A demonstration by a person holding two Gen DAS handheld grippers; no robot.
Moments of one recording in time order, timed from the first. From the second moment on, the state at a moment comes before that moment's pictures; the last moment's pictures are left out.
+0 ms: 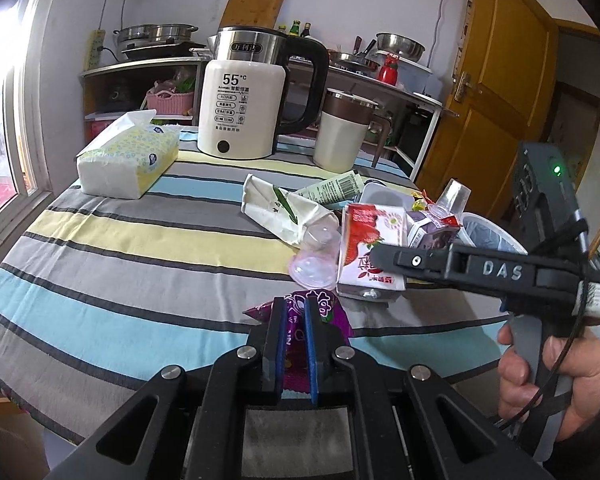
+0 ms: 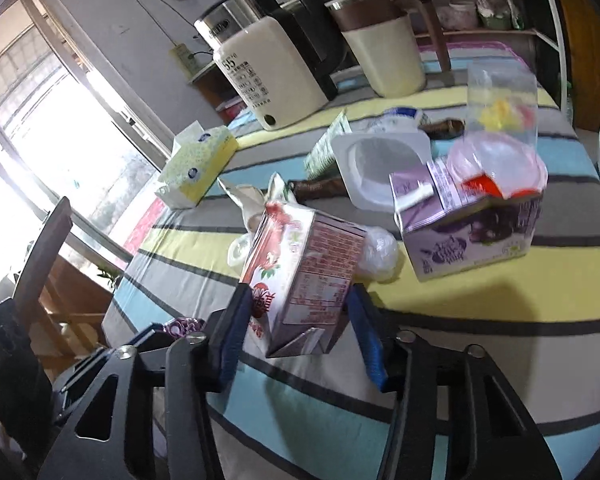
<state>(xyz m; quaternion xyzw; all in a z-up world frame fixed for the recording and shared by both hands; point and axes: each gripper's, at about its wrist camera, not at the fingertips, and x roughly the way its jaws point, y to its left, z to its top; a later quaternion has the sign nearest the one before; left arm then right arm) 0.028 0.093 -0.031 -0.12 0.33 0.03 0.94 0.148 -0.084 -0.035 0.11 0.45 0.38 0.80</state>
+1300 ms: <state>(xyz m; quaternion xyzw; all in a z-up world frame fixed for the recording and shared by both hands) 0.063 0.018 0.011 -0.08 0.30 -0.08 0.95 0.123 -0.195 0.003 0.13 0.38 0.29 0.87</state>
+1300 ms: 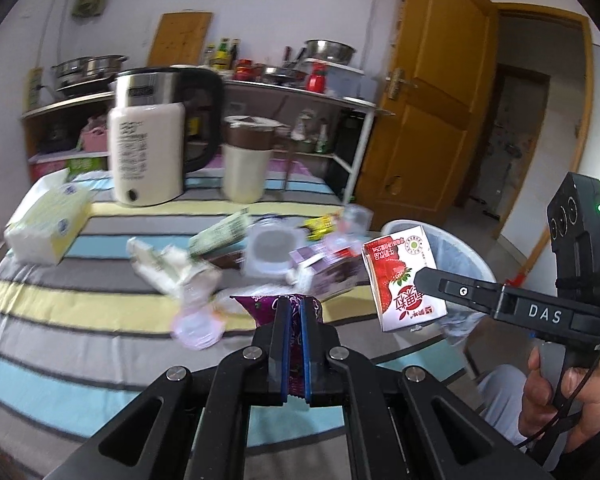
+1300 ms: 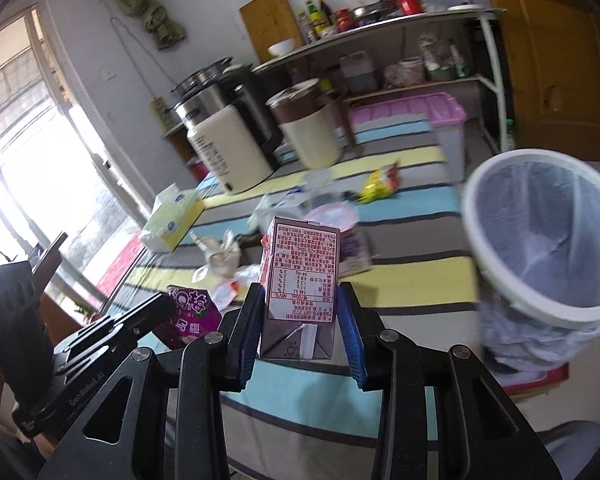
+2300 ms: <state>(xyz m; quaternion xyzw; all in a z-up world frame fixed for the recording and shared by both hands) 0.211 -0.164 0.004 -0.04 0.33 -0.24 0.91 0.177 -0.366 -0.033 0.16 0.37 0.09 0.91</state>
